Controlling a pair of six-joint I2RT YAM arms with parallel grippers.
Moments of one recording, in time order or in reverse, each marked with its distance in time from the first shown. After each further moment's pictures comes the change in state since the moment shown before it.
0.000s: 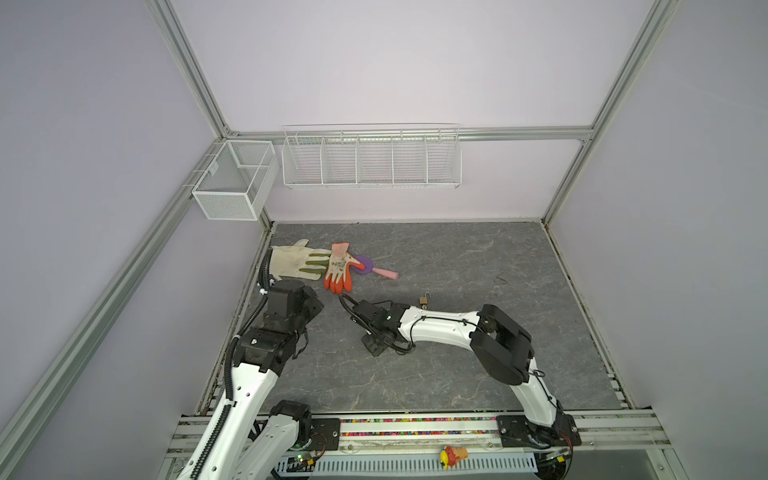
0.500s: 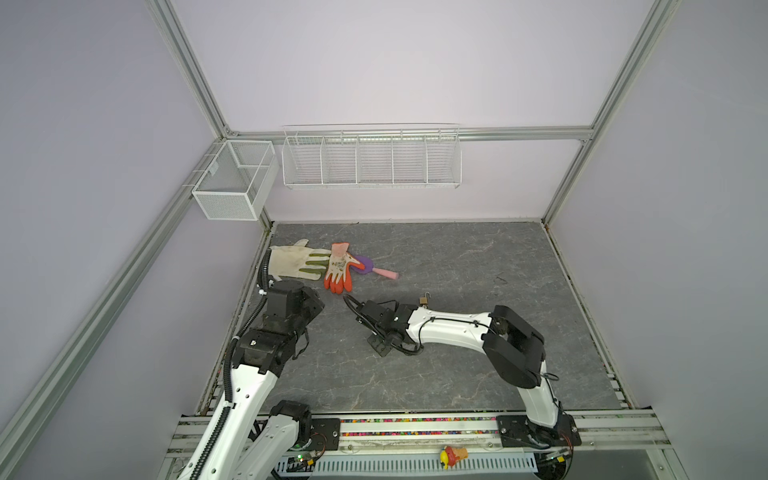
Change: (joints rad) left arm 0.000 -0.011 0.000 0.000 0.033 -0.034; right arm -0.002 -0.115 -0.104 0.019 0.068 -0.077
